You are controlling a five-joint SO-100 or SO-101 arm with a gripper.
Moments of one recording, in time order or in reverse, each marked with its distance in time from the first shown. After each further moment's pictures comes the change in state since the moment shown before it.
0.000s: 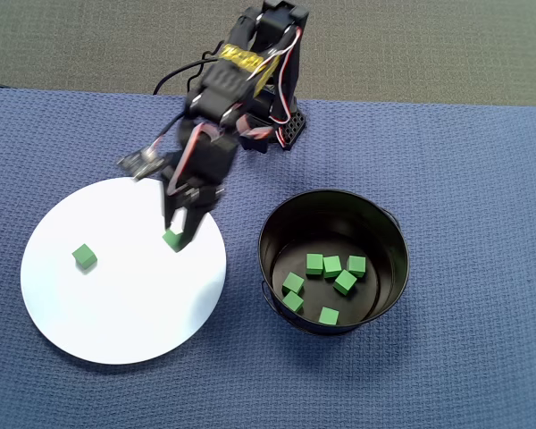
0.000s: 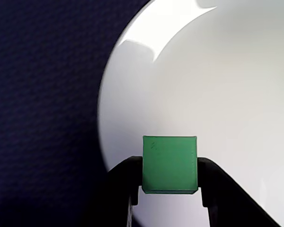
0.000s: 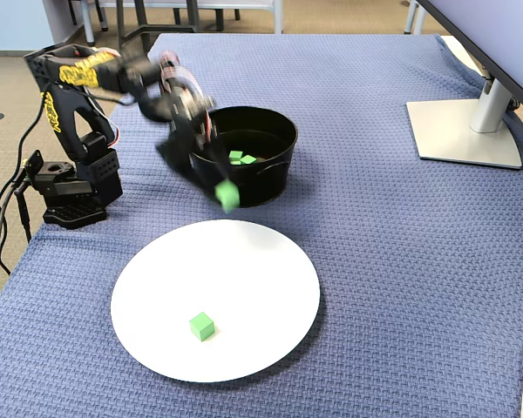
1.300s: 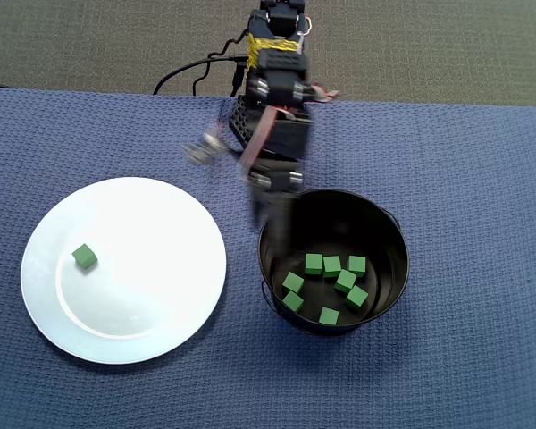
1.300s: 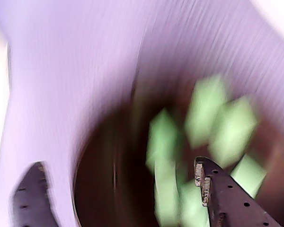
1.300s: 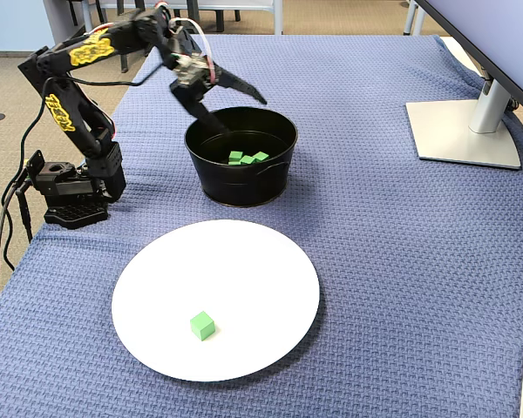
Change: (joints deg) arm -16.3 1.6 -11.8 15.5 34.9
